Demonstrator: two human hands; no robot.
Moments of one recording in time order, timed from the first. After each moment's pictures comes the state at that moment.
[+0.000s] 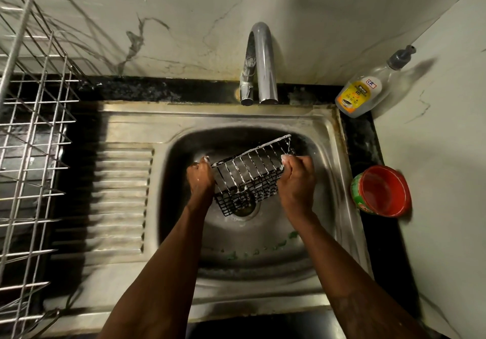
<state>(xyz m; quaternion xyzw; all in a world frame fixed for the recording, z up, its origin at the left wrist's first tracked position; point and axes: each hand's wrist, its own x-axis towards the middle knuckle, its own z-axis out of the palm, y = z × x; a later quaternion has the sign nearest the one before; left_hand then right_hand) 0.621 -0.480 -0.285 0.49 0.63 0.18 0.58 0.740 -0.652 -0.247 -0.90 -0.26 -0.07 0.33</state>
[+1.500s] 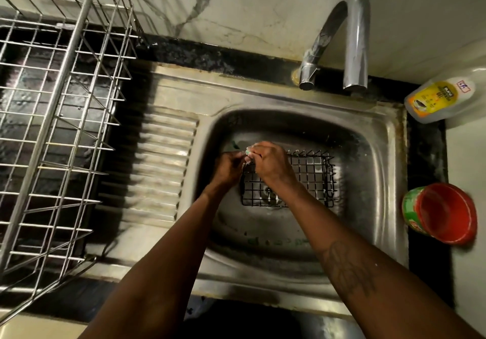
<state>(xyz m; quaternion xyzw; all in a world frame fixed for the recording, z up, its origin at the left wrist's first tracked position) 0.568 -0.467 -0.335 0.56 0.48 0.10 0.67 0.688 -0.543 -0.286 -0.79 -0.52 0.18 0.26</state>
